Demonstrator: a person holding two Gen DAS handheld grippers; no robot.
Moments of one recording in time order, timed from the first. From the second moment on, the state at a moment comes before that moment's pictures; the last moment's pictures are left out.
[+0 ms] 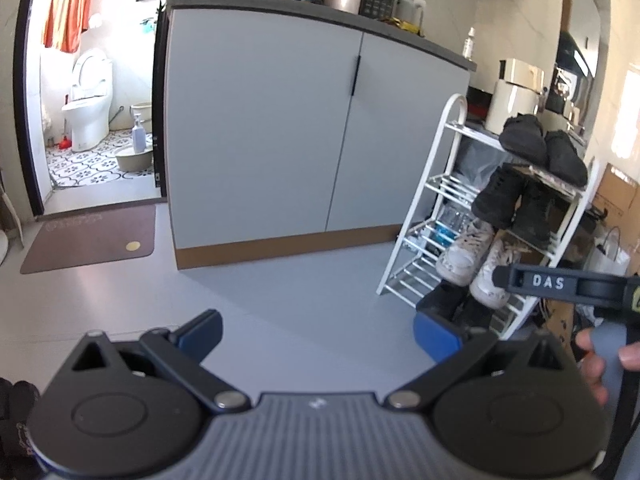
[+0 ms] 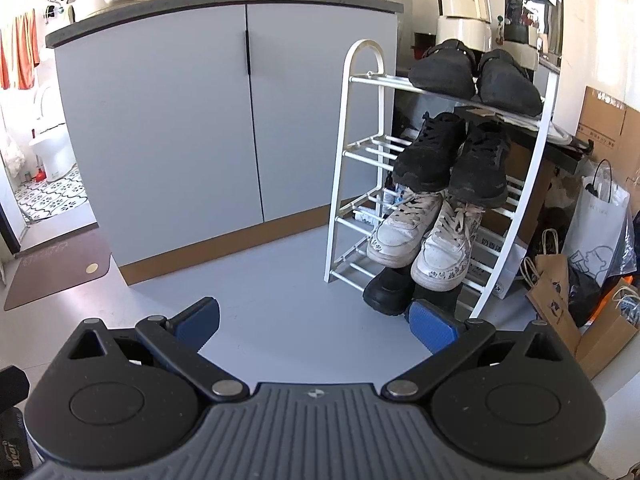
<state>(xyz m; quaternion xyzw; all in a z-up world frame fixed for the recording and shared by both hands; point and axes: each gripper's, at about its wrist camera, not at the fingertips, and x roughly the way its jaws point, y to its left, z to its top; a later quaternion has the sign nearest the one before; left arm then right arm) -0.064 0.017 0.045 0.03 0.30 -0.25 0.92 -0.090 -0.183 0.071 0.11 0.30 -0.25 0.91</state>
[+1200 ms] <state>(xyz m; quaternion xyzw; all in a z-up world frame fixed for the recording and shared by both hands) -0.080 -0.008 0.040 0.07 0.31 -0.27 0.91 -0.094 -0.177 0.060 0.11 0.33 -0.23 0.91</state>
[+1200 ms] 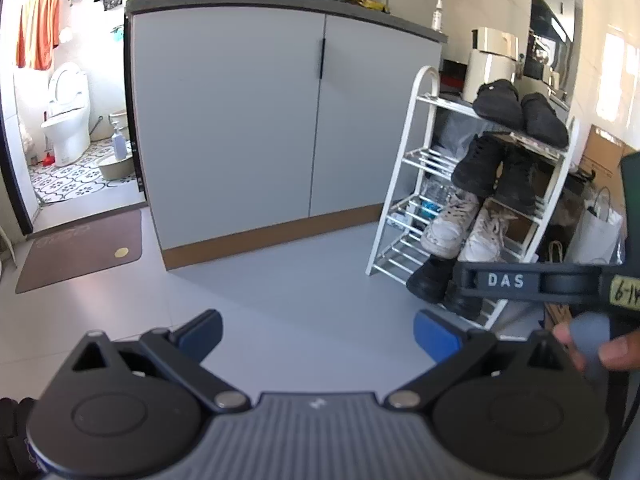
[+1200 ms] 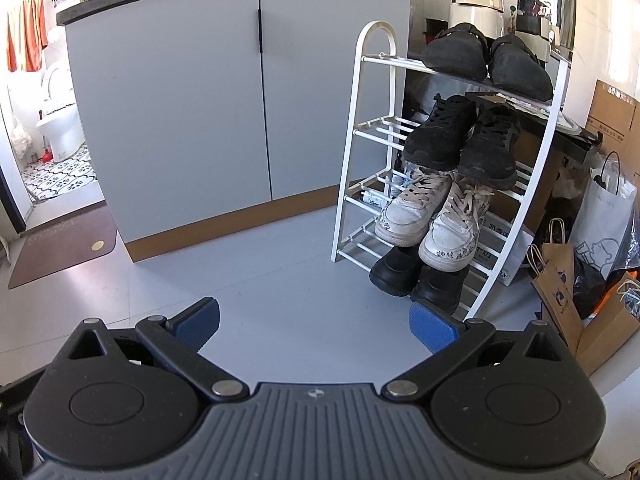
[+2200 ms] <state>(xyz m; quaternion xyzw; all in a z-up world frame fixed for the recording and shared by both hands) -0.085 -0.023 0.037 0.06 0.32 -0.30 0.90 -0.098 -0.190 0.057 0.11 0.33 -0.25 0.90</state>
